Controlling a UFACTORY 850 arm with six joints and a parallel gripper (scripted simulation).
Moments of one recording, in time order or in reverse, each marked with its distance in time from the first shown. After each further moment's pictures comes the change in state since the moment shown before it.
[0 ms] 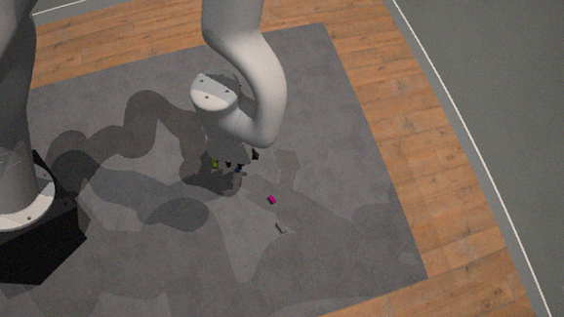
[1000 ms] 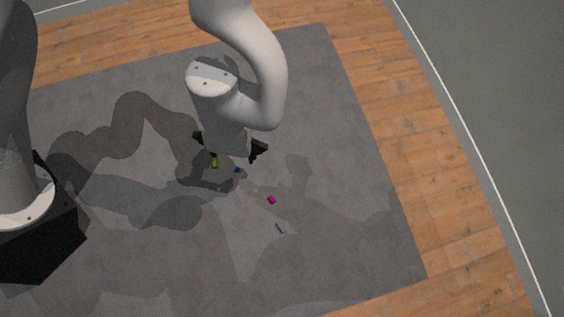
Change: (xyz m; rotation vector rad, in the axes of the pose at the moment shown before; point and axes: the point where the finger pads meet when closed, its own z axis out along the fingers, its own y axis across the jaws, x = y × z) arm 0.000 0.000 -0.040 0.004 0.001 0.001
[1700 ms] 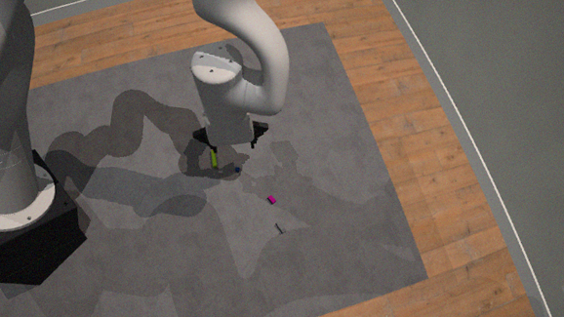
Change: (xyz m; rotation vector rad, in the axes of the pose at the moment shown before) arm 0.028 -0.007 0.007 0.018 0.000 -0.323
